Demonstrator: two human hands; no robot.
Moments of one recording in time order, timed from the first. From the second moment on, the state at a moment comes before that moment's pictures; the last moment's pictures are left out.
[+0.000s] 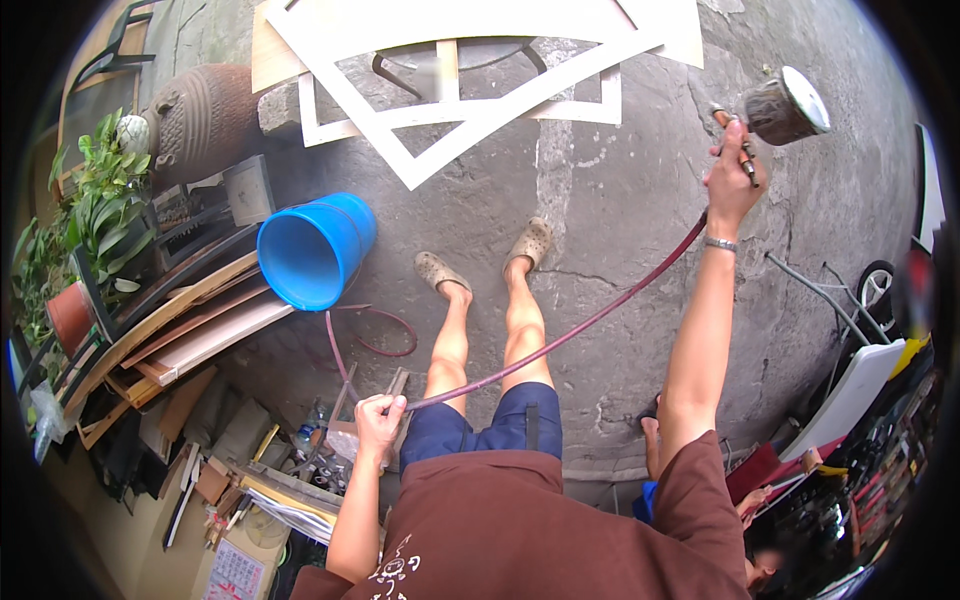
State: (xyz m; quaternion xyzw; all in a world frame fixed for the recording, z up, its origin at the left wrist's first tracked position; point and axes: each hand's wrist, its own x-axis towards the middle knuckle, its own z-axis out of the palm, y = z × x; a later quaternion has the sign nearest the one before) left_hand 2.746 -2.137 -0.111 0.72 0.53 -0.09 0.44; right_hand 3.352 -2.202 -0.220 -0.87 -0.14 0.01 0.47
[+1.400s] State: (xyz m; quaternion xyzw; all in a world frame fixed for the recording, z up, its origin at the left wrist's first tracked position) left_hand 2.563 -2.088 -0.093 0.78 0.50 -0.10 0.37; right_hand 3.047 -2.167 -0.186 -0.84 -0.20 0.10 0.50
